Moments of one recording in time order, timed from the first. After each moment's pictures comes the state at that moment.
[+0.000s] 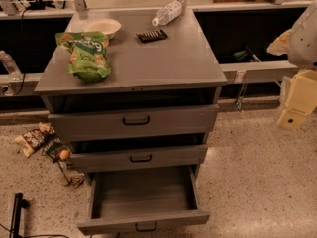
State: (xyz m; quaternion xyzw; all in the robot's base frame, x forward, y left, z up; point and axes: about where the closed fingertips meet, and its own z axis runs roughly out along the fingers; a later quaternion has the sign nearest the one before) arm 0.438 -0.217 0.977 -0.60 0.78 -0.03 0.16
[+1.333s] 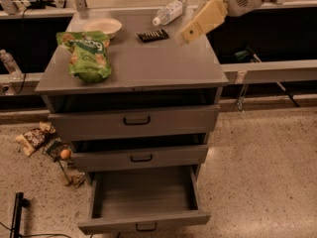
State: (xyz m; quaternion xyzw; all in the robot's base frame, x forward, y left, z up) arm 0.608 -0.078 1.041 -0.52 0.71 0.19 0.43
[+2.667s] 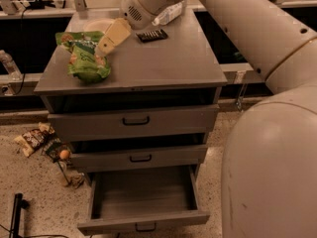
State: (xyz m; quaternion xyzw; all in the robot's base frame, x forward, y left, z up) arm 0.687 0.115 0.960 -0.55 0.73 0.22 0.34
